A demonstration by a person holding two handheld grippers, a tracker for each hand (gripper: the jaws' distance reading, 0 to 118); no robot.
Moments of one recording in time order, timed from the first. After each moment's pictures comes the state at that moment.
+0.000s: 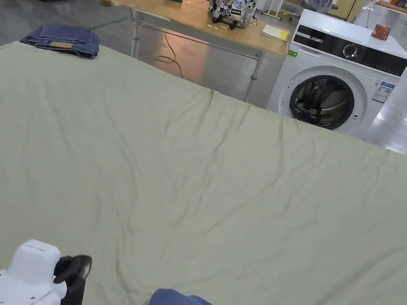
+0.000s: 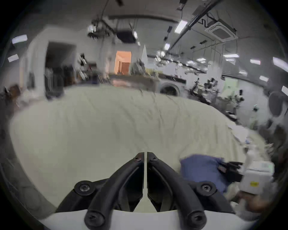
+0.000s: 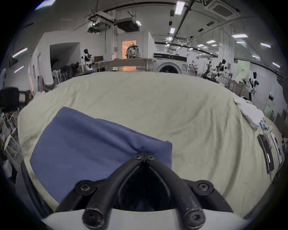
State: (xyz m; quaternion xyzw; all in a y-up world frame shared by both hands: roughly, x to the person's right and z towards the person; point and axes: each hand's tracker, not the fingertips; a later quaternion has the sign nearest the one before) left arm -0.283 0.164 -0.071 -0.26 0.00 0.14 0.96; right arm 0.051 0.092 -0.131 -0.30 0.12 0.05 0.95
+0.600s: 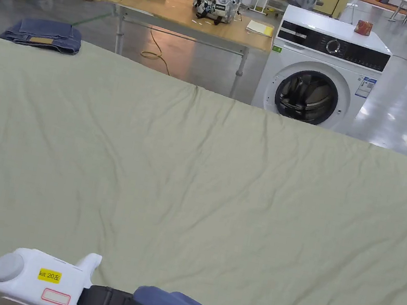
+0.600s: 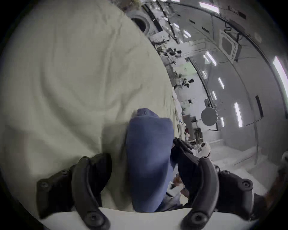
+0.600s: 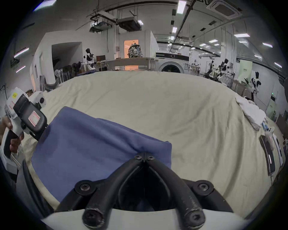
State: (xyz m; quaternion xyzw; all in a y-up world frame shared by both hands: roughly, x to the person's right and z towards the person) left arm -0.295 0.066 -0.194 -0.49 -0.32 0.40 0.70; right arm 0.057 0.093 -0.133 -0.30 0.13 0.04 0.94
